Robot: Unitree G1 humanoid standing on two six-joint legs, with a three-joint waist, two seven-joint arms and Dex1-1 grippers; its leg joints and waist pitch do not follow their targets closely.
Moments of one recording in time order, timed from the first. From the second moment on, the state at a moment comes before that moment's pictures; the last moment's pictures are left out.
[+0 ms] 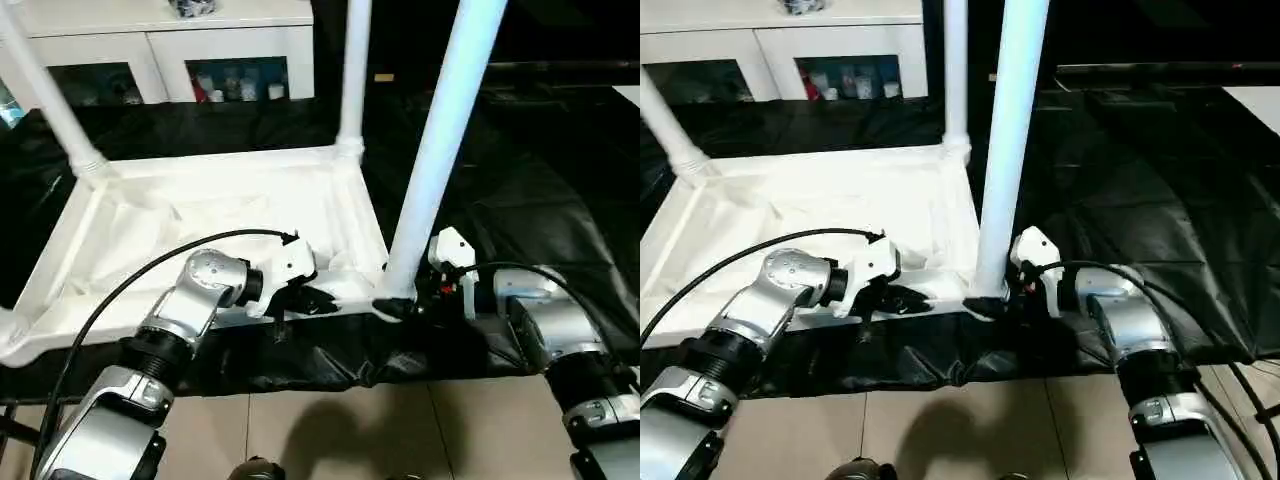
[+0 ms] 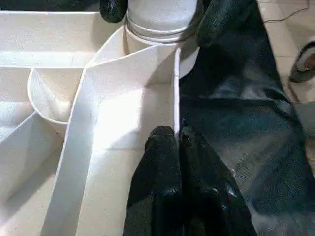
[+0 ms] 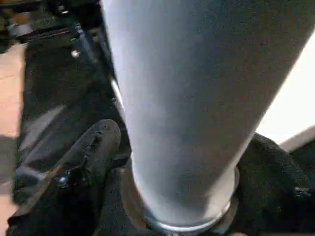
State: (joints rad) left arm -0.61 0.32 -0.29 0.60 0.05 0.05 -1.23; right arm -0.53 -0.41 0.15 0.62 0.11 0.04 1.25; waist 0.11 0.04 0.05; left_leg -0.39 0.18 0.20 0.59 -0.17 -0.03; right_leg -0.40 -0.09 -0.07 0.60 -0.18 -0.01
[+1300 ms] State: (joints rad) left arm -0.68 0.19 -0.29 0.68 0.16 0.09 -0.93; right arm -0.47 -0.14 -0.02 0.59 0.04 0.06 0.56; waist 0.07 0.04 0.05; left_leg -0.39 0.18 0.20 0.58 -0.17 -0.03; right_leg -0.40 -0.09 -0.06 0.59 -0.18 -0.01
